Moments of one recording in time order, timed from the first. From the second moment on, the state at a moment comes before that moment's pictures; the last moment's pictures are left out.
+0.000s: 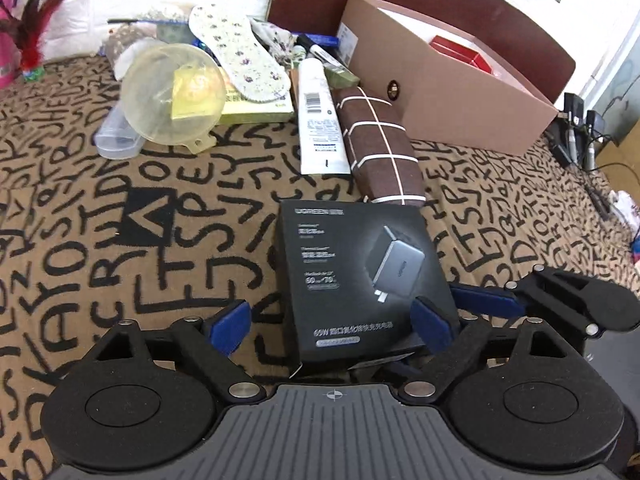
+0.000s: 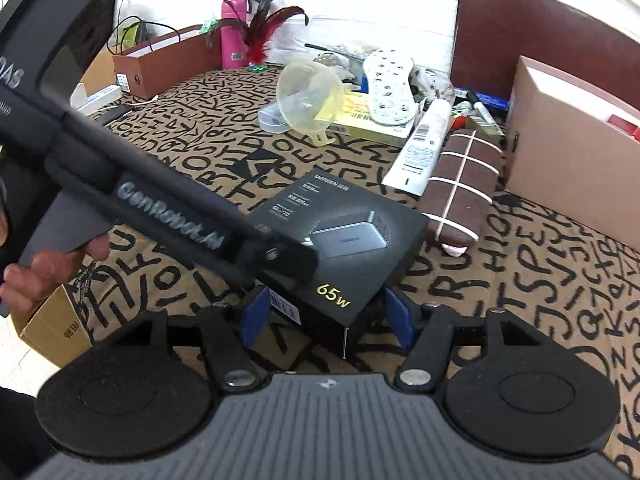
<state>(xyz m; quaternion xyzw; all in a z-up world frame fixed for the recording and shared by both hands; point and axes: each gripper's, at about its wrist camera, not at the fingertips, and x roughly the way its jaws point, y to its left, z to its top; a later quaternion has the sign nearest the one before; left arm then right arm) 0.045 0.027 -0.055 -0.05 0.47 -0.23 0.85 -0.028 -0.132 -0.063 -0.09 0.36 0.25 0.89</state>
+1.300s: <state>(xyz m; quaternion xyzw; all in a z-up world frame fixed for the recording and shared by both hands) 0.099 -0.053 0.058 -0.06 0.35 -0.31 0.88 0.009 -0.209 0.022 -0.04 0.29 0.22 0.93</state>
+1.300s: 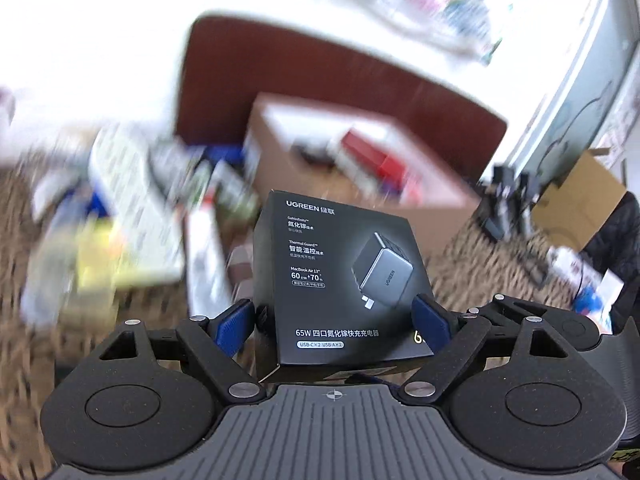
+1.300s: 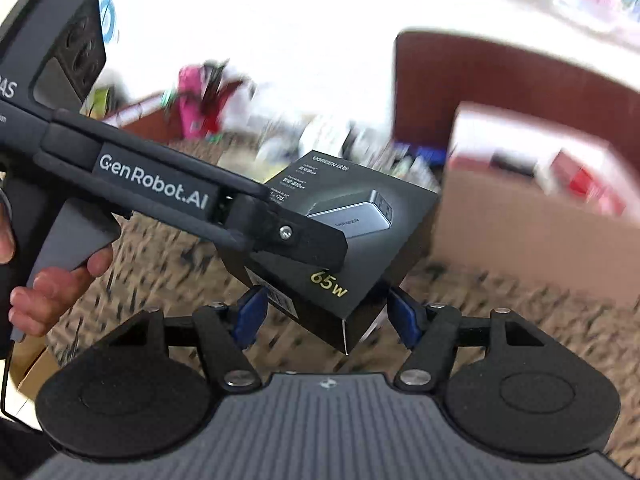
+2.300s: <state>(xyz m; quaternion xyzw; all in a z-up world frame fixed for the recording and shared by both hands) 0.264 -0.172 0.031 -0.07 0.37 -0.33 0.86 0.178 -0.307 0.011 -0.09 0.31 0.15 0.94</state>
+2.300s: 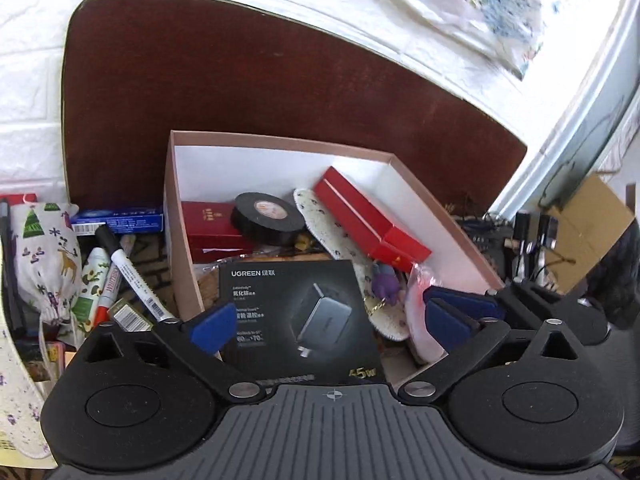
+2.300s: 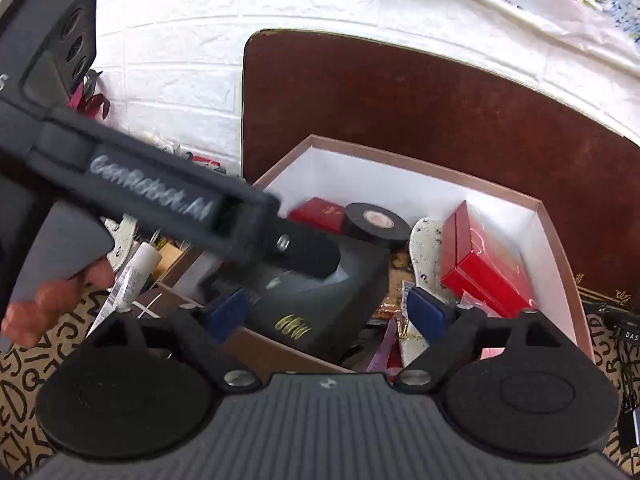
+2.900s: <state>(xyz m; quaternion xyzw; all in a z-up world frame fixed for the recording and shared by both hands) 0.218 -0.151 0.044 -0.08 0.40 -0.35 0.84 0.149 -0.297 0.030 -0.05 0.29 0.12 0.95</state>
